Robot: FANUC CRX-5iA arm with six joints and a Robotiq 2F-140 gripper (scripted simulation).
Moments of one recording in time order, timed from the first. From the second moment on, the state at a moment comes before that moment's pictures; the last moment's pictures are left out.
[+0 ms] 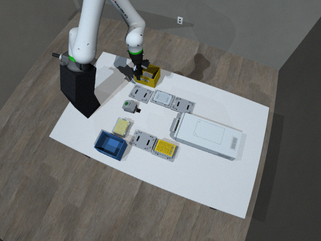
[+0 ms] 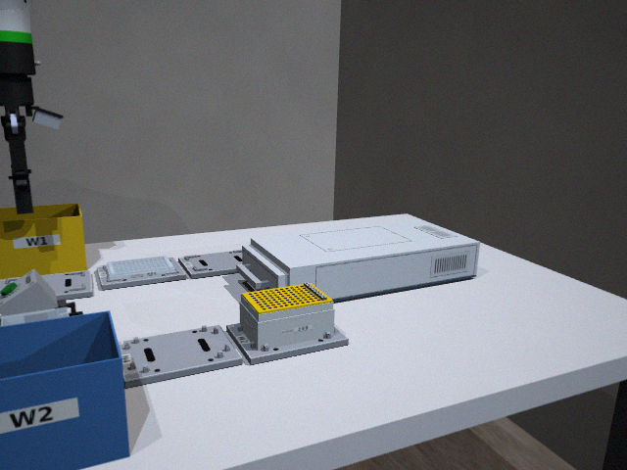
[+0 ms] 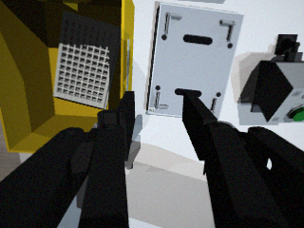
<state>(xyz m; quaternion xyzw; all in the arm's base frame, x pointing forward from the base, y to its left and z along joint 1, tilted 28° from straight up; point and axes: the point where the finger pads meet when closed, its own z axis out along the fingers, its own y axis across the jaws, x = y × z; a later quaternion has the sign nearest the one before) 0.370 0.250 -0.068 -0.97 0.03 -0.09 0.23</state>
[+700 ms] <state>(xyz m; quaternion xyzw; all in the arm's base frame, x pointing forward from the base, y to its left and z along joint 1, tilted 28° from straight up) 0.353 0.182 -0.093 -0.97 0.03 -0.09 0.22</state>
